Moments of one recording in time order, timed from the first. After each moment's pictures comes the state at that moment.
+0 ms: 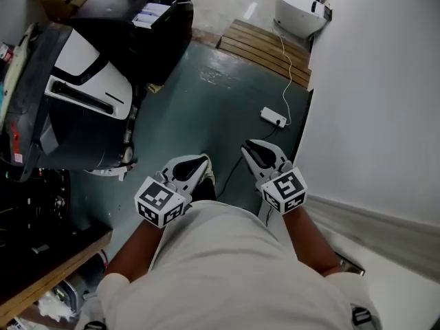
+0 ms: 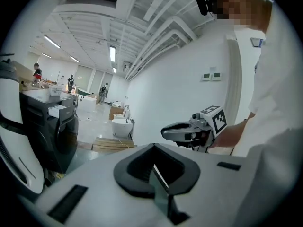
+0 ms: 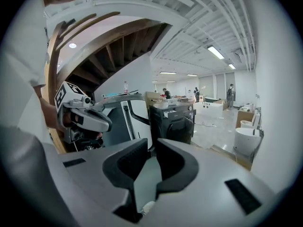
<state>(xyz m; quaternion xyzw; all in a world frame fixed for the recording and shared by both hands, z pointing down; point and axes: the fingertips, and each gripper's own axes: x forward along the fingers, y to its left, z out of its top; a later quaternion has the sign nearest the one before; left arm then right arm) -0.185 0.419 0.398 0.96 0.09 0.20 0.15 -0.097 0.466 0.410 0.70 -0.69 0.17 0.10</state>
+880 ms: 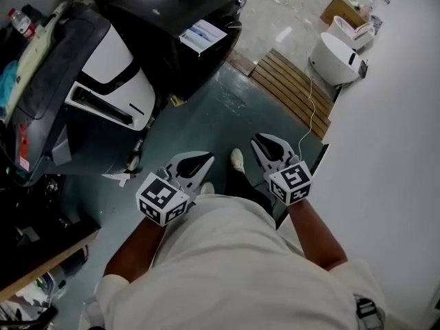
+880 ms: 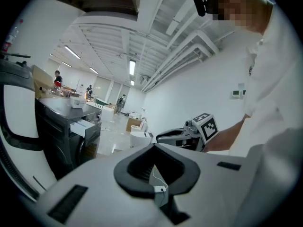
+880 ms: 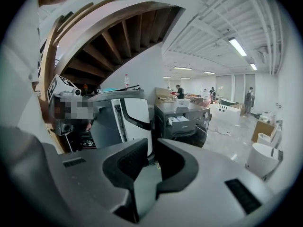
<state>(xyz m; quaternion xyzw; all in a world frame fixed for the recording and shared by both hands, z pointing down) -0.118 0.199 0.373 0.98 -0.01 0.14 0.17 0.002 0.221 0.412 0.63 -0.74 0.16 0.15</state>
